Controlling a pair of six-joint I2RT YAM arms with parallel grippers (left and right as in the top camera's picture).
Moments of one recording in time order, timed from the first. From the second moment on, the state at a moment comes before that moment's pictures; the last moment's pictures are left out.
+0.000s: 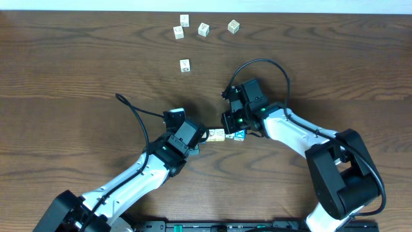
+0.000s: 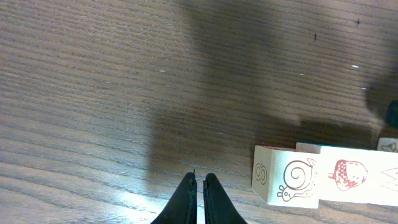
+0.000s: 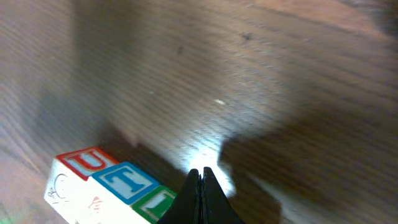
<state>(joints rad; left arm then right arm) -0.67 1.41 0.65 -0.34 -0.29 -0.77 0.49 1.84 0.99 -0.25 -0.34 0.22</state>
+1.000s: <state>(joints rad) -0.67 1.41 0.65 -0.34 -0.29 -0.77 0.49 1.84 0.99 -0.27 -0.34 0.22</state>
